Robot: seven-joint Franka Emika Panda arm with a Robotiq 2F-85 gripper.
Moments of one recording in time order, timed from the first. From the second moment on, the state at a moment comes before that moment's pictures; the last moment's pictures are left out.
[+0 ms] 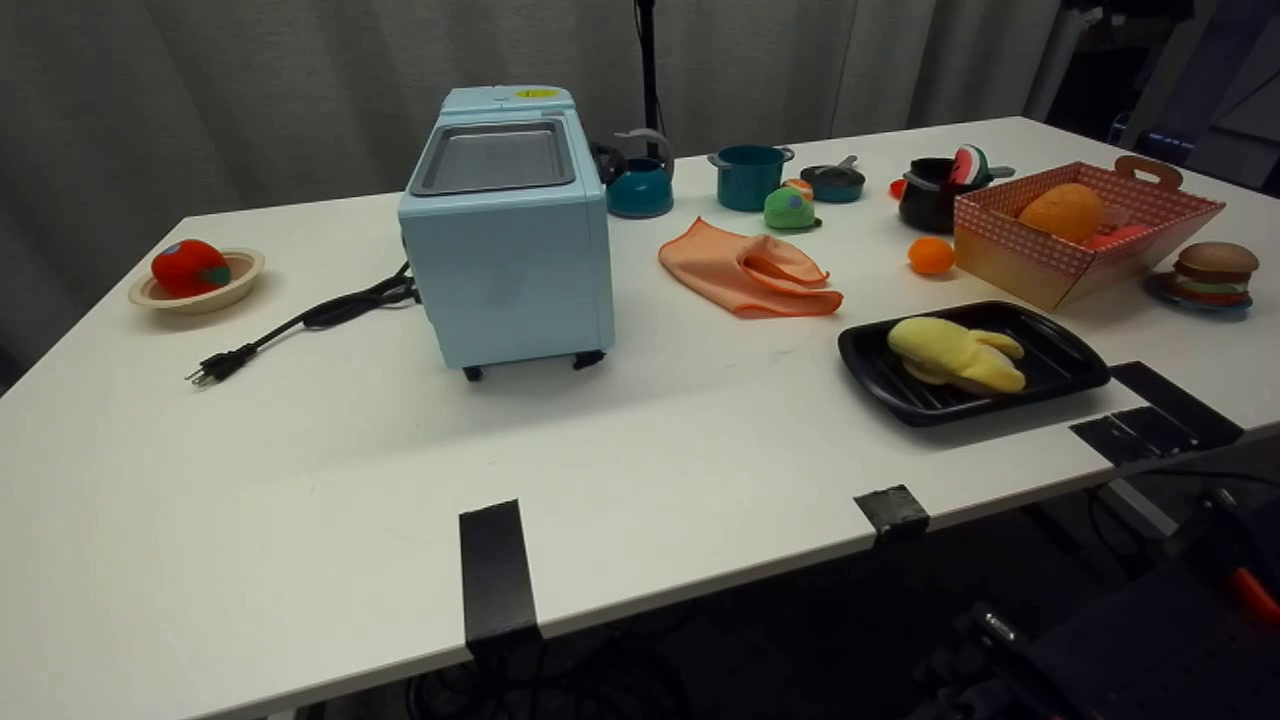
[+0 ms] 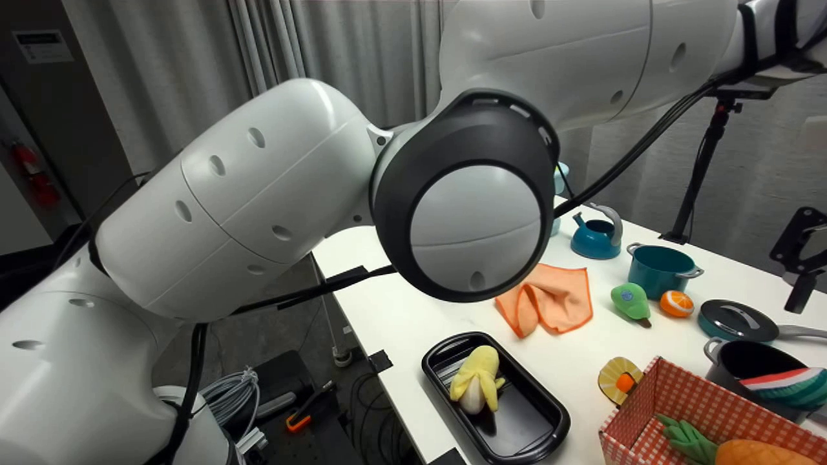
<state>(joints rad) -0.43 1.02 -0.17 -0.45 -0.19 1.11 -0.32</state>
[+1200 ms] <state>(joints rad) -0.45 0.91 -0.10 -0.45 -0.03 1.33 -0.30</state>
